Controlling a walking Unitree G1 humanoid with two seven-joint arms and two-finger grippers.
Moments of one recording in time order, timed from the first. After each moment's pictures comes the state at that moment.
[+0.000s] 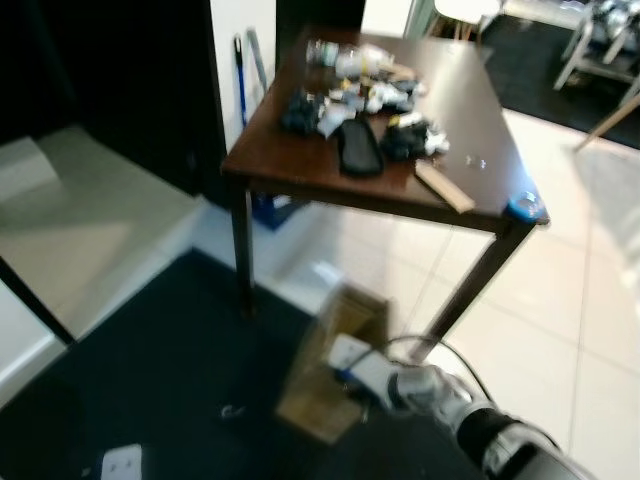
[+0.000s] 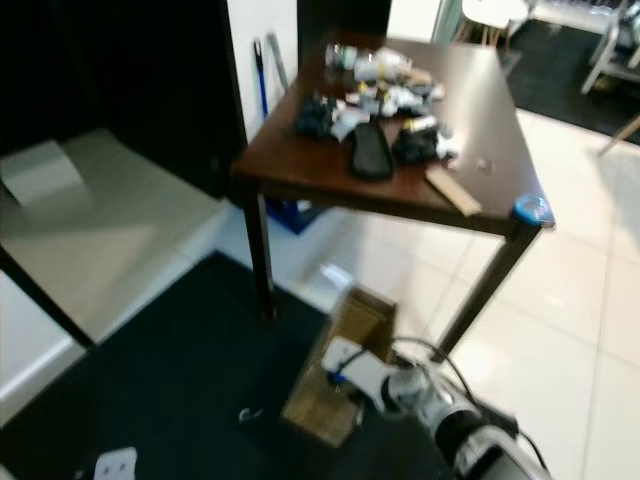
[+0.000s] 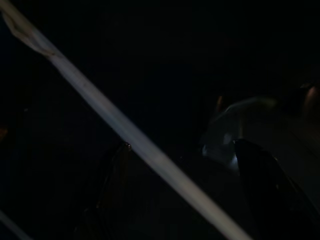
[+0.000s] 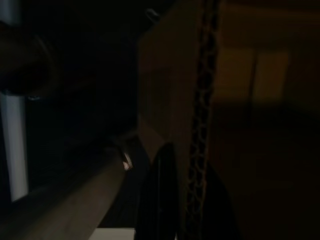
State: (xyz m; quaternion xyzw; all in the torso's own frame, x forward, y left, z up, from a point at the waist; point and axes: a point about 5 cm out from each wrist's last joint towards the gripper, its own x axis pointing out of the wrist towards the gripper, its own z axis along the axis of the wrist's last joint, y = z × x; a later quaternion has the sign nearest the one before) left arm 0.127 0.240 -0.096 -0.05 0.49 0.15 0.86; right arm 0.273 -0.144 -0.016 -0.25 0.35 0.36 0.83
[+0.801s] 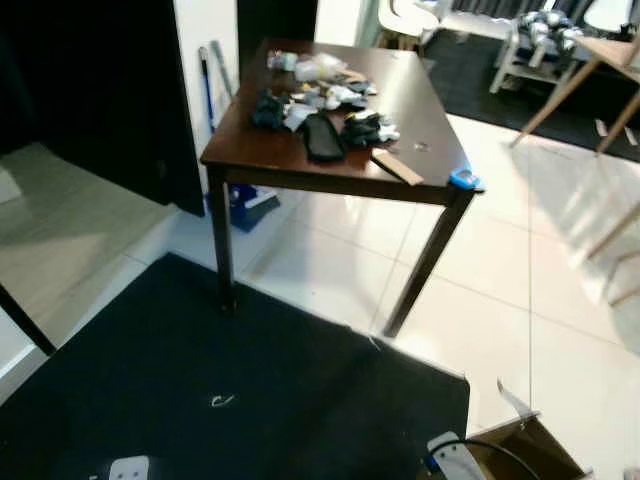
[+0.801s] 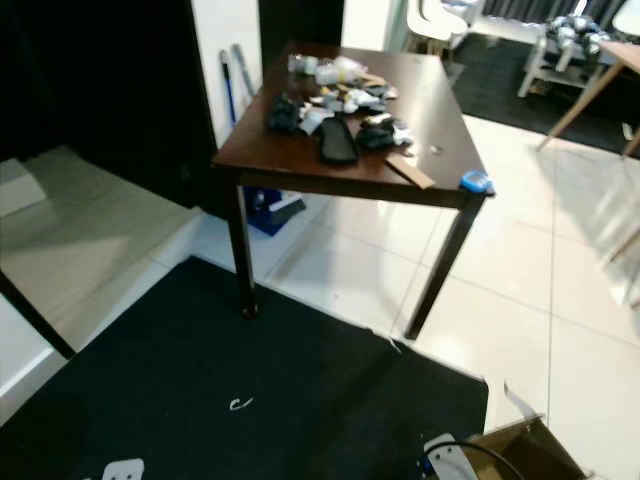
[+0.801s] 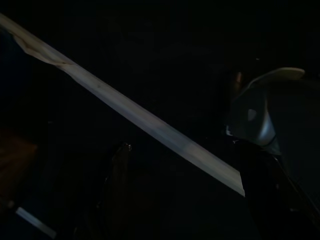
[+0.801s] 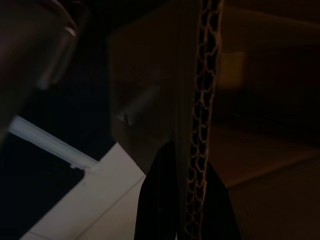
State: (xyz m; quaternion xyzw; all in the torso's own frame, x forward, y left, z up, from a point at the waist) left arm 0.118 0.236 -0.100 -0.01 0.51 0.12 0.85; right arm 0.157 -0.237 -0.087 -0.21 0.54 0.05 0.81
